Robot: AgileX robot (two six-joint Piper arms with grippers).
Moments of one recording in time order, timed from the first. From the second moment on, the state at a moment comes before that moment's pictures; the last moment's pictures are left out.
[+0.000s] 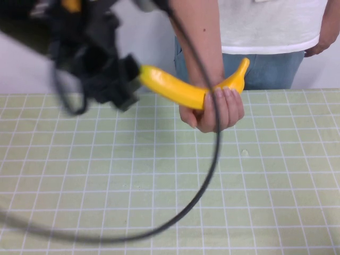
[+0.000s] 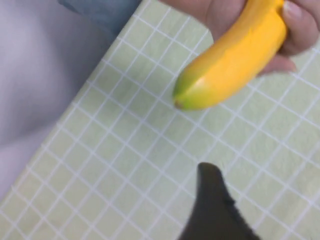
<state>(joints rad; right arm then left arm) -0.09 -0.01 0.02 -0.29 0.39 0.31 -0.75 1.43 -1.68 0.16 1.25 0.37</state>
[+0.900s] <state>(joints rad) -0.09 -0.01 0.02 -0.29 0.39 0.31 -0.75 0.53 -0.87 0.14 1.15 0.05</state>
